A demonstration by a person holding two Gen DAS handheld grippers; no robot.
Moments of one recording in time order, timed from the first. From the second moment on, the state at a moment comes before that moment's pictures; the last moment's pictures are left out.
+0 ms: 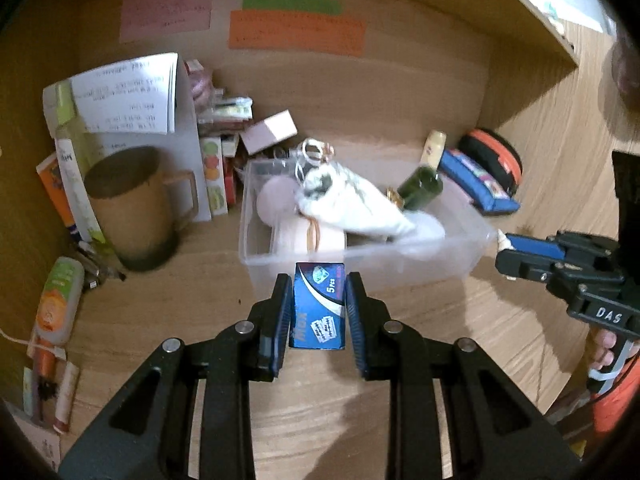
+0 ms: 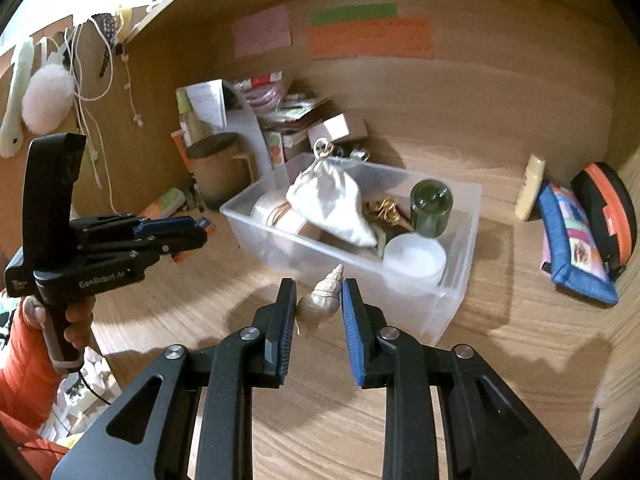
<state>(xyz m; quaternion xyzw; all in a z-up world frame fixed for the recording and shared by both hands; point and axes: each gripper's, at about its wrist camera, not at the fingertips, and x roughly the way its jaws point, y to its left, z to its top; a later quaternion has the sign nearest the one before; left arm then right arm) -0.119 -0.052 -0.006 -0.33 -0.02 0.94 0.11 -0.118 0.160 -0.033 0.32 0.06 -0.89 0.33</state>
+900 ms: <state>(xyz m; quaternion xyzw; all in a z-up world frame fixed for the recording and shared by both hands) -0.185 -0.006 0.004 -0.32 -0.01 0.93 0.17 -0.189 0.152 -0.045 0.34 0.04 -0.89 0.31</state>
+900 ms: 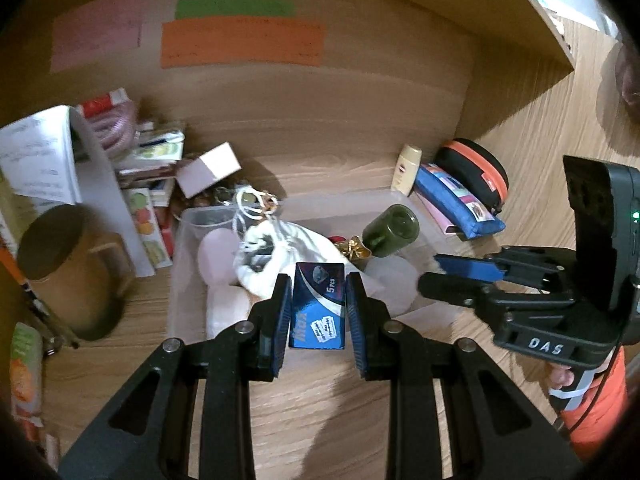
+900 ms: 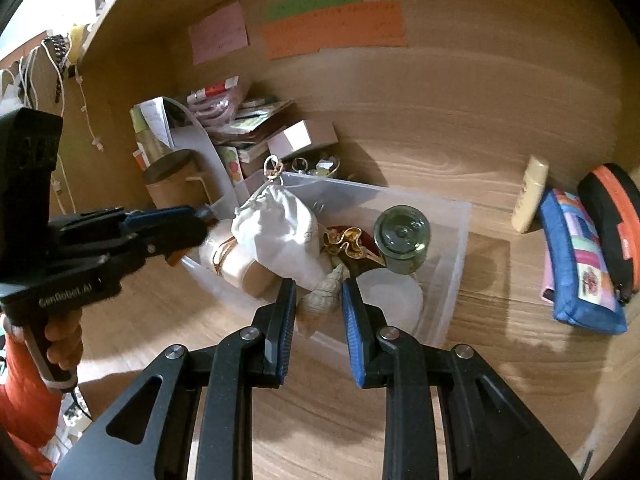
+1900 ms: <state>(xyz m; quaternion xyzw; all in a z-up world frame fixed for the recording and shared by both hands) -0.223 0.006 -0.029 -0.38 -0.02 0.90 0.20 -0.212 0.119 -0.065 0.36 0.12 -0.87 0.31</state>
